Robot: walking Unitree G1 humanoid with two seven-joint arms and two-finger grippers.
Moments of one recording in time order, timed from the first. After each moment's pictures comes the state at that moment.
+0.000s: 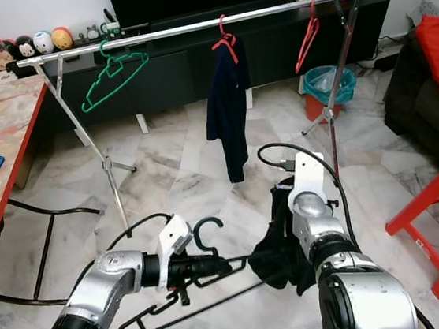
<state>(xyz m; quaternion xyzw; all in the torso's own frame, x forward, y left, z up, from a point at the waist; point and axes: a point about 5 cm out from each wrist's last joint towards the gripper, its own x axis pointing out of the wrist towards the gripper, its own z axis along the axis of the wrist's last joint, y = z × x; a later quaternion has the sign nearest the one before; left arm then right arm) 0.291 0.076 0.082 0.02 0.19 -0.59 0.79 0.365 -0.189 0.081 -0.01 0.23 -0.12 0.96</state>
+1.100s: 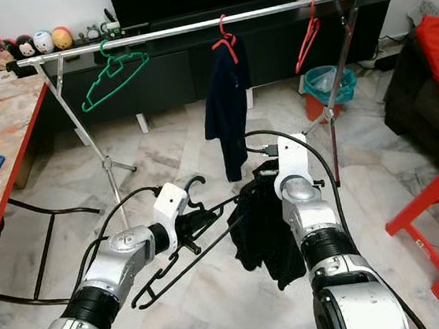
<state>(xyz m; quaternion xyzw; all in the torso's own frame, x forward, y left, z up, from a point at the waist) 0.328 0.072 0.093 0.00 0.15 -0.44 0.89 0.367 -0.172 0.098 -0.04 0.23 -0.07 0.97</state>
